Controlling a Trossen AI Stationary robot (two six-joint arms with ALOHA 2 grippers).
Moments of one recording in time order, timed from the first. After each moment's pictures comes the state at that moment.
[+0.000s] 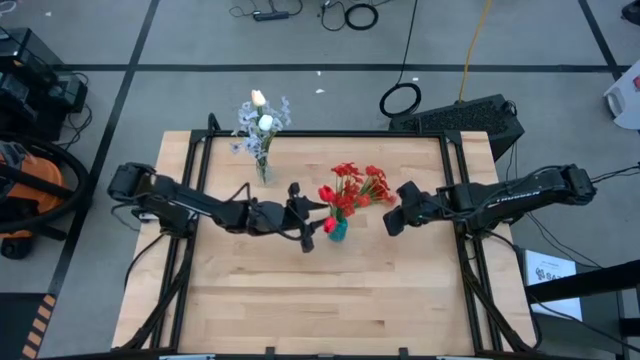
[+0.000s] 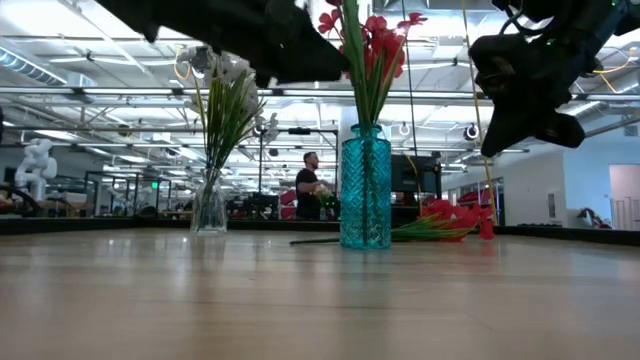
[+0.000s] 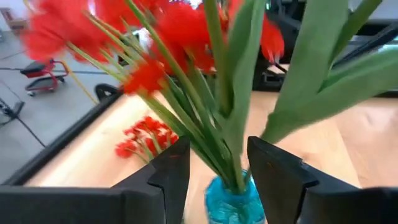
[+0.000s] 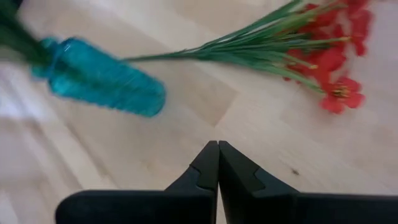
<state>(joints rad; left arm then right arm) -0.16 1.56 0.83 0.49 -0.40 -0.01 0.09 1.02 0.65 -0.56 0.23 1.07</state>
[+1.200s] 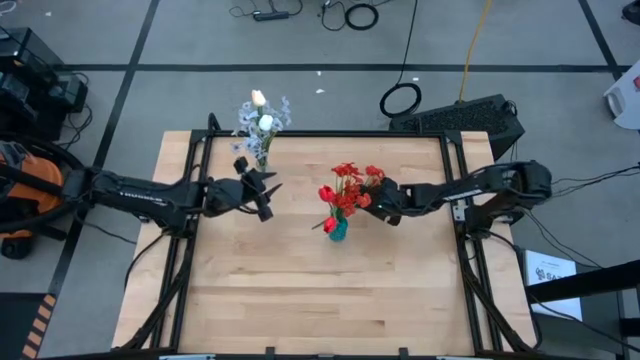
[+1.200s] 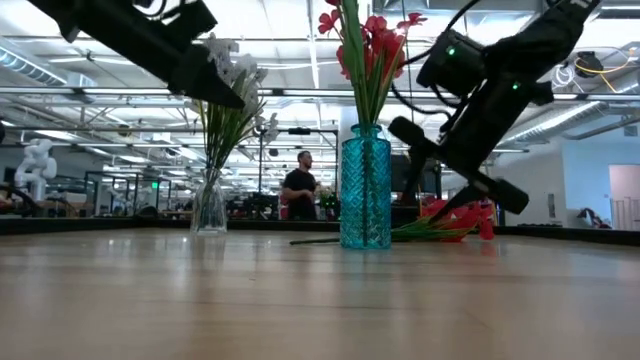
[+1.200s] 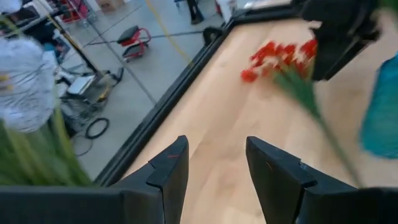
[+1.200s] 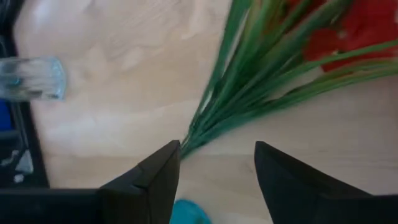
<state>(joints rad) -0.01 1.01 0.55 0.04 -0.56 0.11 -0.10 1.50 0.65 -0.06 0.22 1.74</state>
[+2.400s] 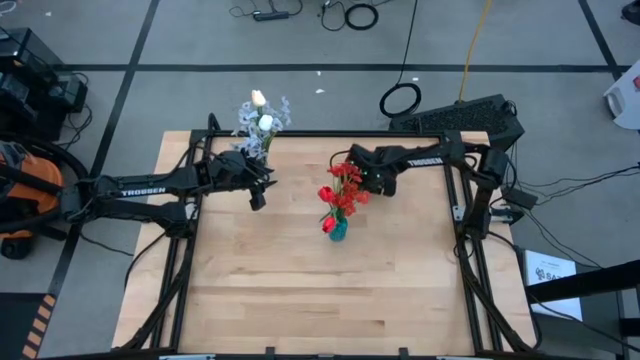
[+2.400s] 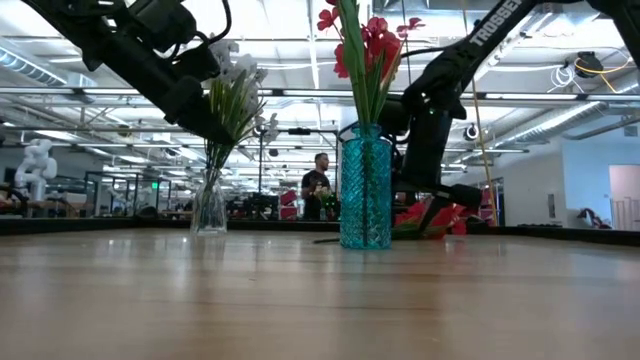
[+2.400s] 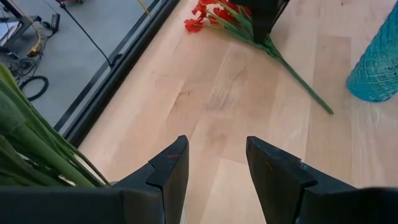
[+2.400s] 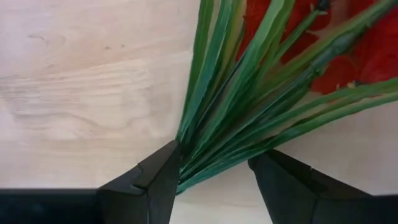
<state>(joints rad) 0.37 1.01 0.55 -0.12 -0.05 0.16 -0.45 1.86 1.07 -0.52 -0.01 1.29</state>
